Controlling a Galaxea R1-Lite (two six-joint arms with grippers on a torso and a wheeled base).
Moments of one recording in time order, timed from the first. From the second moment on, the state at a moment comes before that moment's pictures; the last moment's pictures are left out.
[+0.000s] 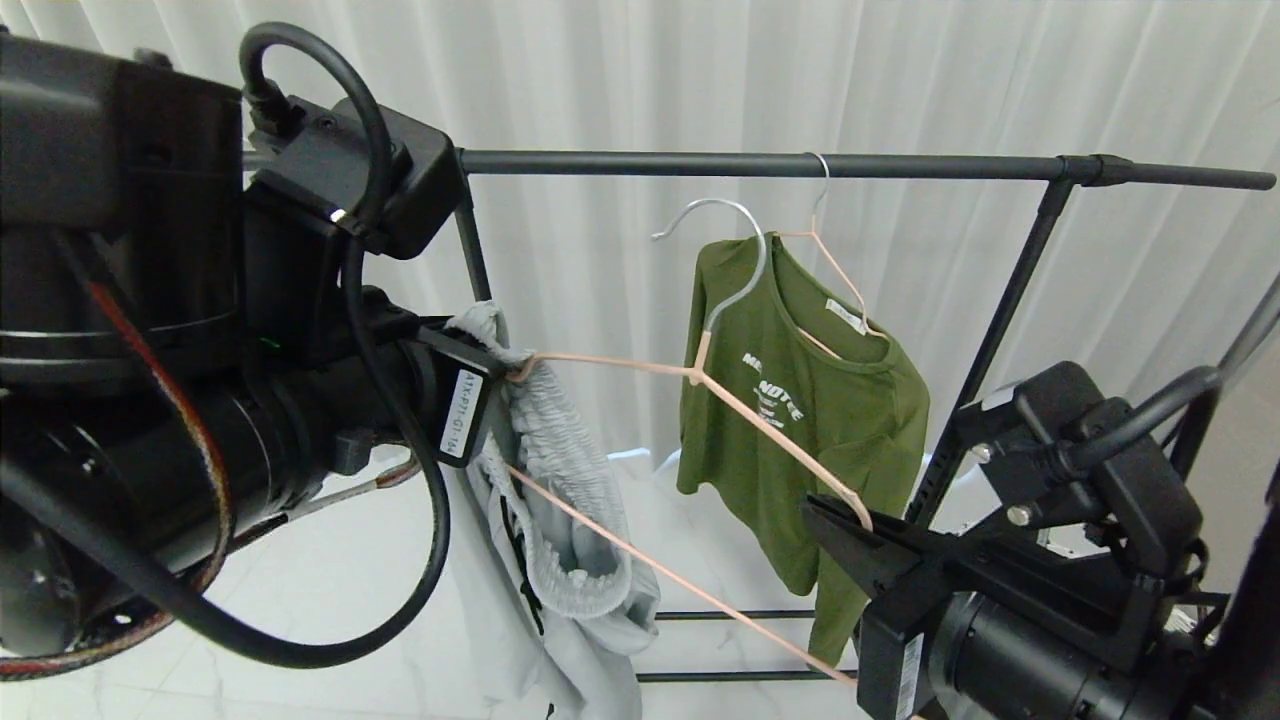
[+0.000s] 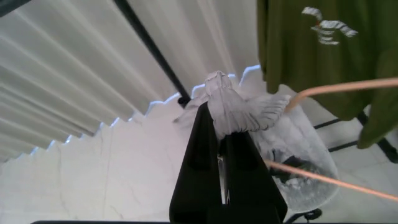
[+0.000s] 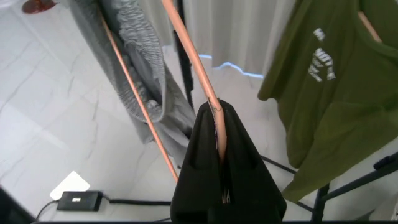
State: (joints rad) left arm -0.83 1.39 -1.07 0.01 0.65 0.21; right arm 1.26 1.45 -0.69 -0.57 -0.58 0.20
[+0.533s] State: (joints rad) left arm -0.97 1.38 -1.09 0.01 0.64 0.15; right arm 1.27 1.56 -0.68 -0.72 -0.58 0.15
